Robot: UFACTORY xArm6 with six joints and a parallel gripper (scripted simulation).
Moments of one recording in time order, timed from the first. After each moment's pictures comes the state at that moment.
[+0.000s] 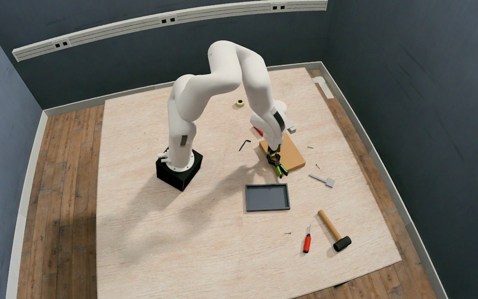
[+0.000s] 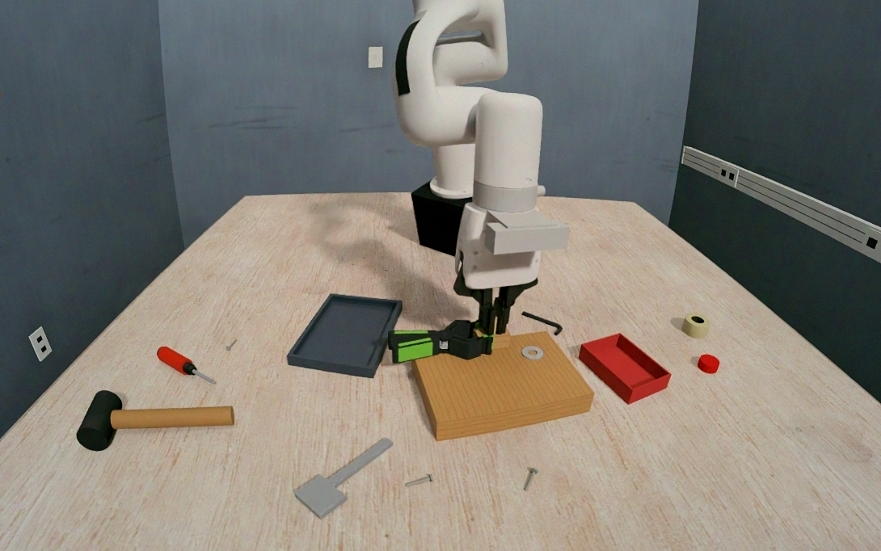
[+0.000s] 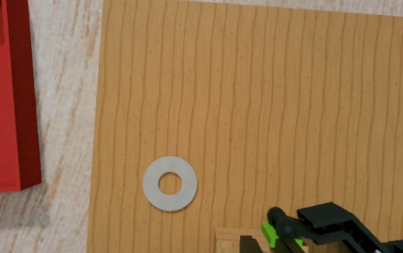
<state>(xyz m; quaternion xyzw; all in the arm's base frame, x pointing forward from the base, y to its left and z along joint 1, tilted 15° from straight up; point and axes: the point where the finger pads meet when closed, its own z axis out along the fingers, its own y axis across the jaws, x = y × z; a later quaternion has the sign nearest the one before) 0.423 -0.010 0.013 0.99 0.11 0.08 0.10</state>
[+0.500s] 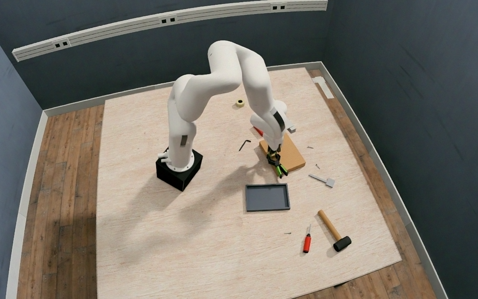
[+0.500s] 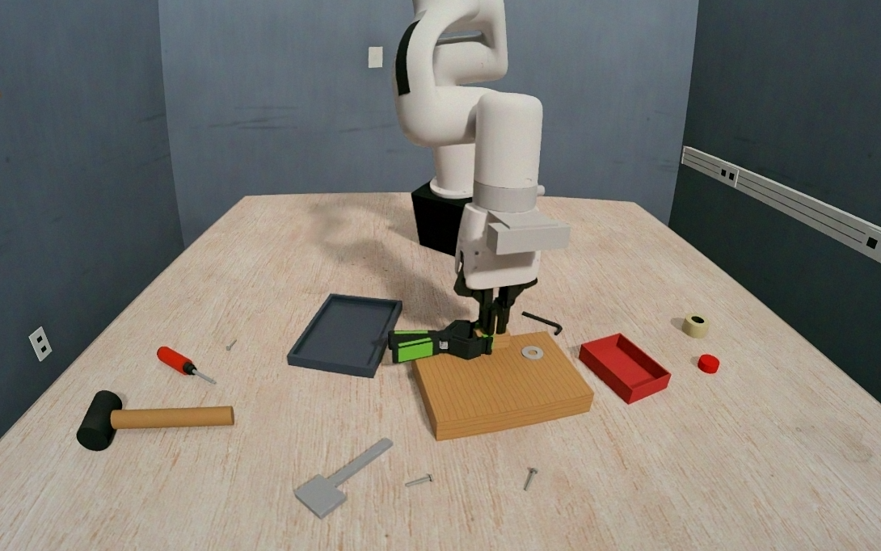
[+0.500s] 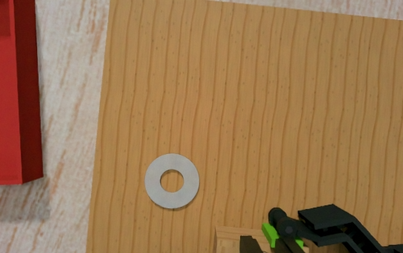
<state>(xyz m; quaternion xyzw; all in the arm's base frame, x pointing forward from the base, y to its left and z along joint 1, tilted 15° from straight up) 0.423 -0.010 0.013 0.98 0.12 0.08 0.10</state>
